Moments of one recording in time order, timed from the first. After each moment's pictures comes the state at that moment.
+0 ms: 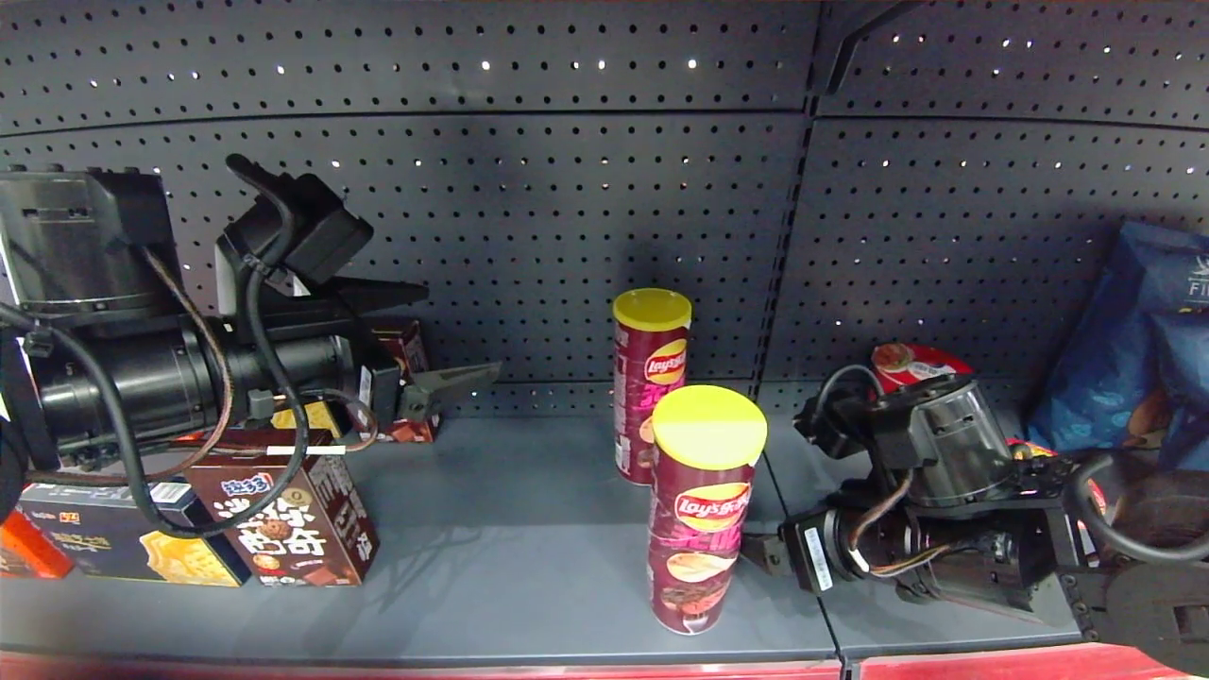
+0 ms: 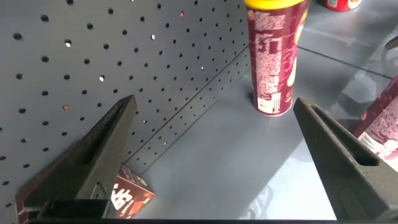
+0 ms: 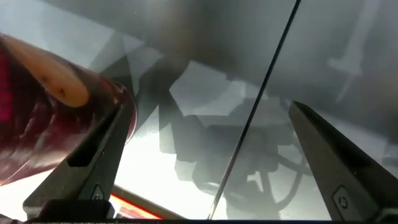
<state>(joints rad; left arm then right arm) -0.25 1.52 -0.91 -0.39 -0.40 0.36 0.70 1.68 -0.80 -0.22 -0.19 0.19</state>
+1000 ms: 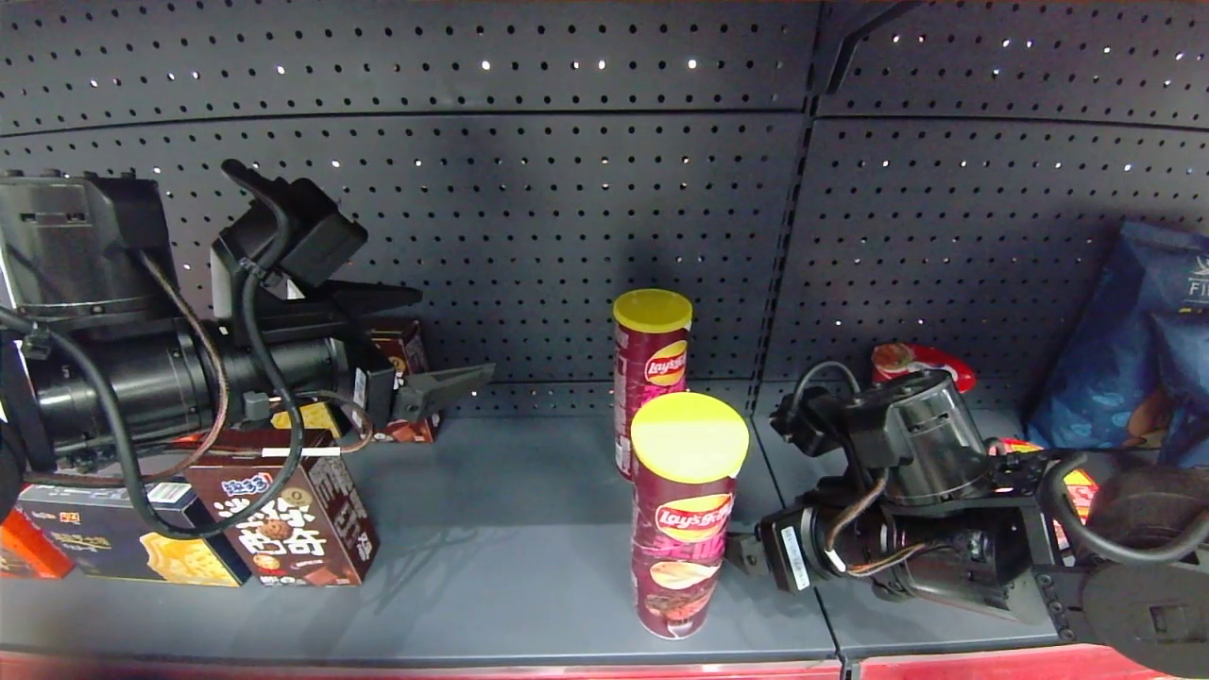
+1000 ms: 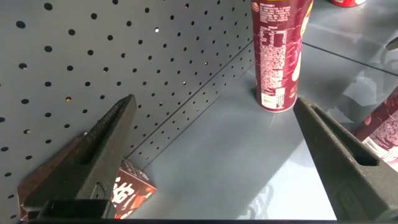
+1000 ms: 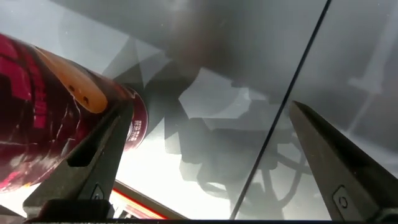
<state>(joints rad) -0.24 1.52 -0.90 -0.39 -0.40 0.36 0.74 1.70 -0.84 -0.22 -0.19 0.19</state>
